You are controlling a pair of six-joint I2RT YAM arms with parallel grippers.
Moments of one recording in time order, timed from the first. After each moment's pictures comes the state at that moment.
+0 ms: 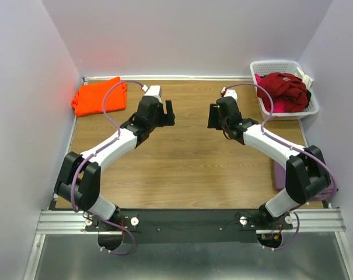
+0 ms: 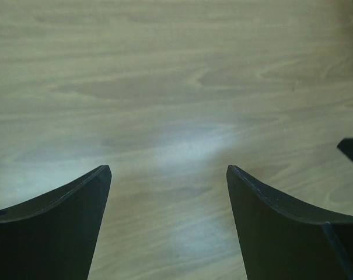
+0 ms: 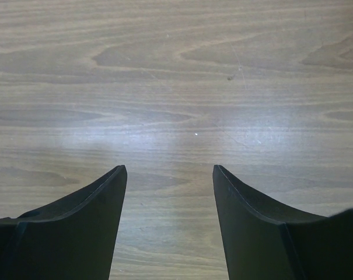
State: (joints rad) left arm -0.48 1.51 1.06 -0.02 -0.10 -0.40; right arm 0.51 1.57 1.09 -0.19 0.32 0.38
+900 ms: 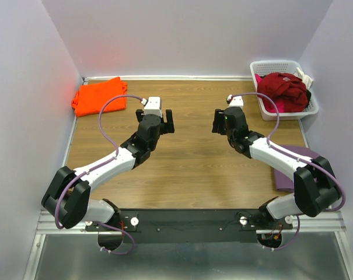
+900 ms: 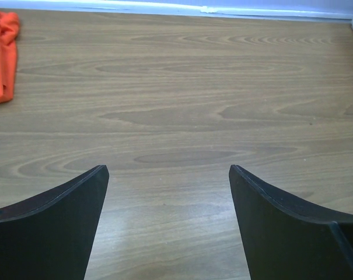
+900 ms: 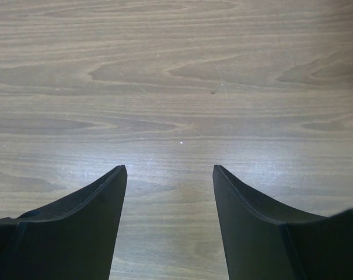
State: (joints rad) left arm -0.66 1.34 0.79 0.27 -0.46 -0.30; right arm 0.51 1.43 0.86 0.07 0.36 0.30
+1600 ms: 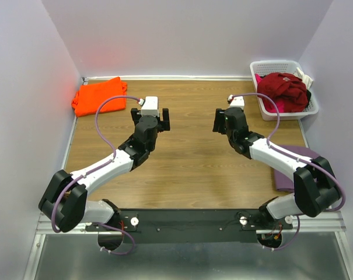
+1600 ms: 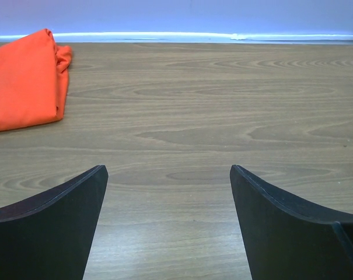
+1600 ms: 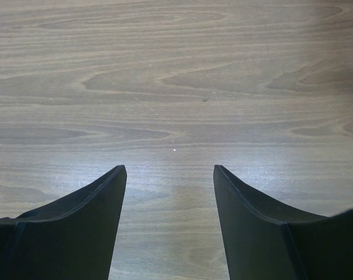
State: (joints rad) left arm -0.66 1.29 0.77 0.33 -0.58 -0.19; right arm 0.51 1.43 0.84 0.11 0.40 0.29
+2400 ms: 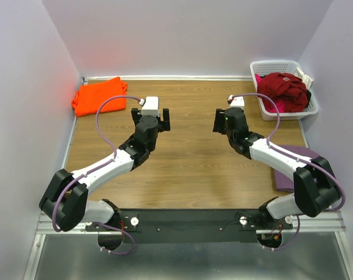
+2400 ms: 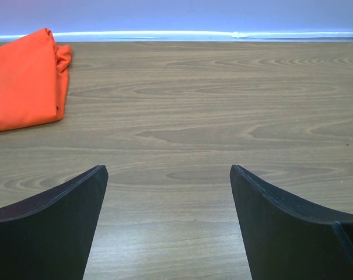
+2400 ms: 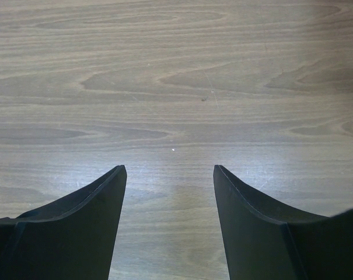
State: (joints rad) left arm -0.66 1.30 0.77 0.34 -0.58 -0.18; right arm 0.51 1.43 0.84 0.11 0.40 0.29
